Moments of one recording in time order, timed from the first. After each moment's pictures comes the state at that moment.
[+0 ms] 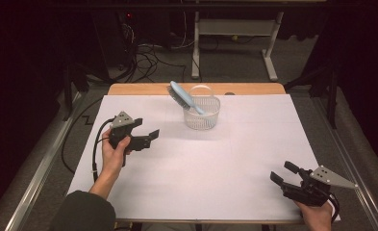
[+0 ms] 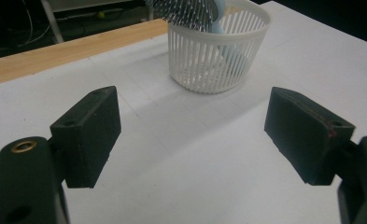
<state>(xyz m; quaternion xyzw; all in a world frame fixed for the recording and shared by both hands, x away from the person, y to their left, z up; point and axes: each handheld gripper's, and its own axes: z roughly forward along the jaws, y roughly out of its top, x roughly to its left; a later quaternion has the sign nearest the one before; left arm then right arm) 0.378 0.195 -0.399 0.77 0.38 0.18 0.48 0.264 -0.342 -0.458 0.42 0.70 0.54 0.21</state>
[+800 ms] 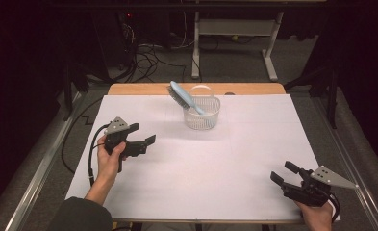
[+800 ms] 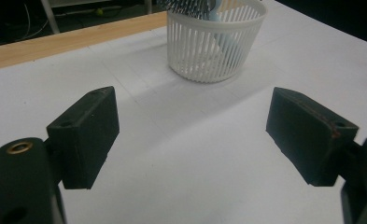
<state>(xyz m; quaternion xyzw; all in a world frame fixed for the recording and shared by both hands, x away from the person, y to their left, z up) 0.362 0.208 -0.405 0.77 0.39 0.17 0.48 0.264 -0.343 -0.458 0.42 0.70 0.54 0.21</state>
